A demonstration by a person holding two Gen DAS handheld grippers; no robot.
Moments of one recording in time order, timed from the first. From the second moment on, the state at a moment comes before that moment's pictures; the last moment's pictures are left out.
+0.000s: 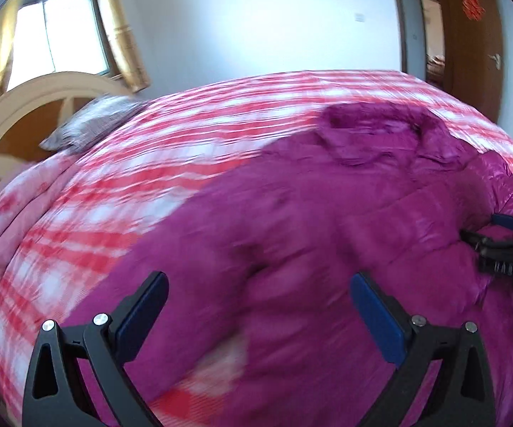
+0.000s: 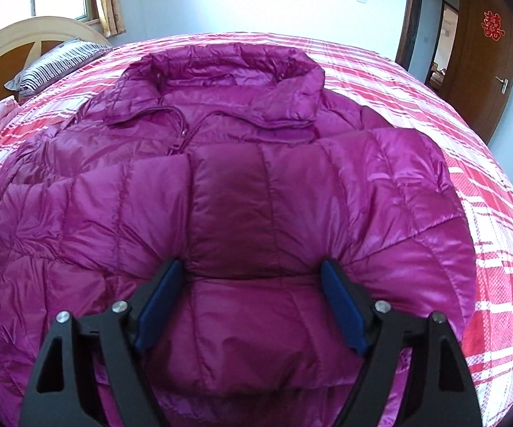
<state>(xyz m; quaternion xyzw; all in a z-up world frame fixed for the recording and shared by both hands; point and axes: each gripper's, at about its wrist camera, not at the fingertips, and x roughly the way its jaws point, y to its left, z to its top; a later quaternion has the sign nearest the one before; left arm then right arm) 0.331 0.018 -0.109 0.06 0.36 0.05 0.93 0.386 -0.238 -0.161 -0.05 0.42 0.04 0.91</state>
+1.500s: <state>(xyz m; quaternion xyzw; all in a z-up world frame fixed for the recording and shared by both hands) 0.245 0.149 0.010 0.00 0.22 0.13 0.97 0.383 -0.233 -0.159 -0.07 0.40 0.02 0.91</state>
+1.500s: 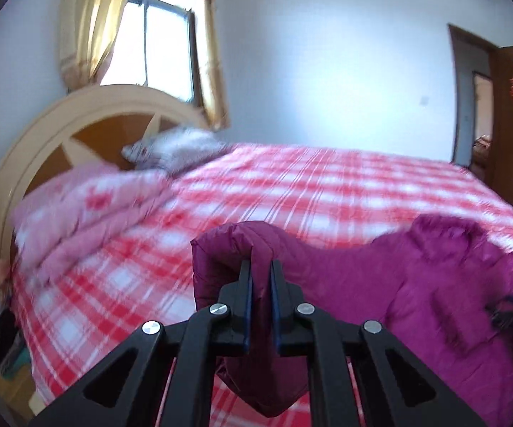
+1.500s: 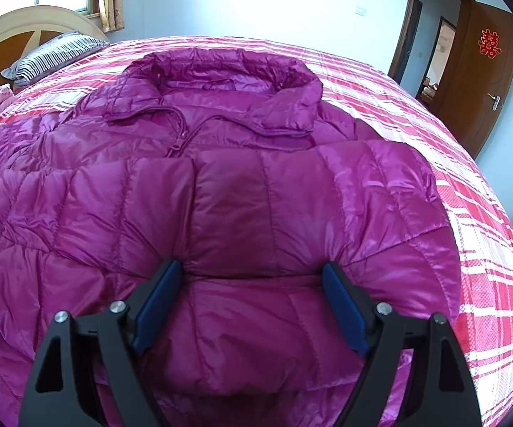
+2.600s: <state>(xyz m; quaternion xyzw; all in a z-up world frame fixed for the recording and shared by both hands) 0.300 -0.145 0.017 0.09 0.19 -0.14 0.97 0.381 -0.247 -0.155 -0.02 0.39 0.03 0.92</state>
